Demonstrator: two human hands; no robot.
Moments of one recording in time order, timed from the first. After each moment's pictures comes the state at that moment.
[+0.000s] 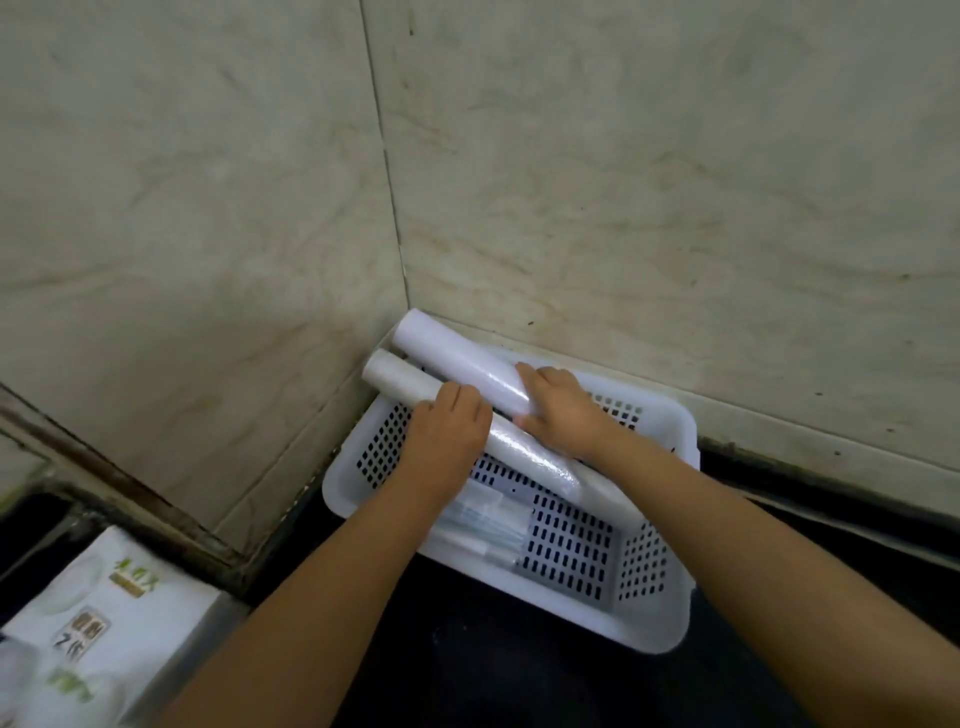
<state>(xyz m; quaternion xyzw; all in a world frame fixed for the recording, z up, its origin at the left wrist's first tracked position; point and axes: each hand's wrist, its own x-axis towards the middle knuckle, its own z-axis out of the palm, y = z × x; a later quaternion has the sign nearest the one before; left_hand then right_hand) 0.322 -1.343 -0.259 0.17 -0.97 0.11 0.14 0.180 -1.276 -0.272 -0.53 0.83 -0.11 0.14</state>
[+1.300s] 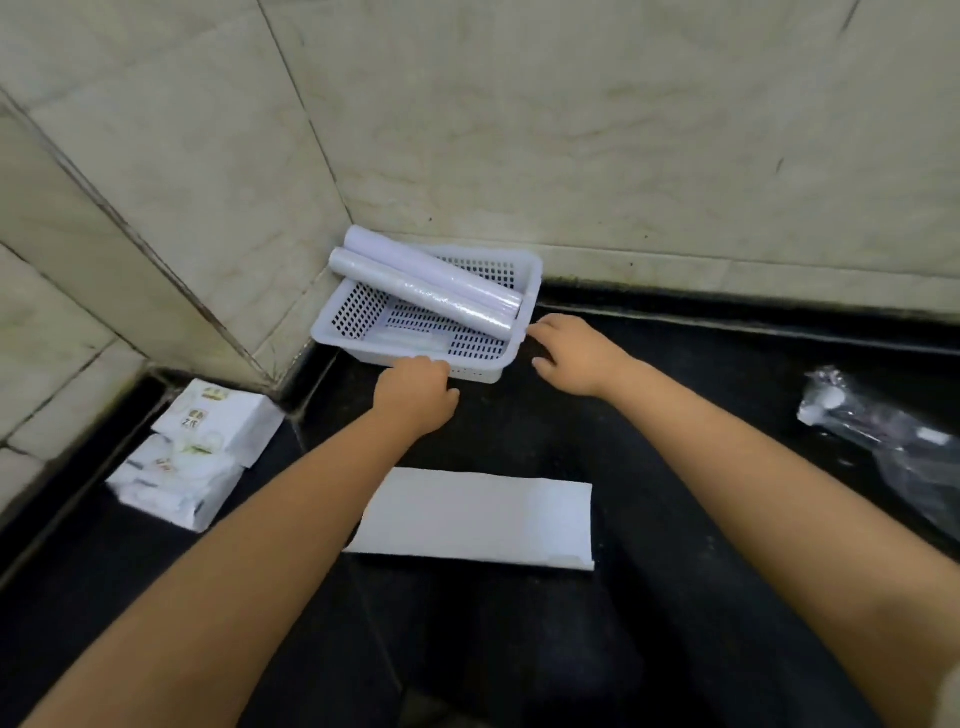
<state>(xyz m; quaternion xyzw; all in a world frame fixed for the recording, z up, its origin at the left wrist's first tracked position) 0.422 -1.137 -0.191 0.29 -0.95 0.00 -0.09 0.279 -1.011 -0.195 -0.52 0.84 -0.11 0.13</state>
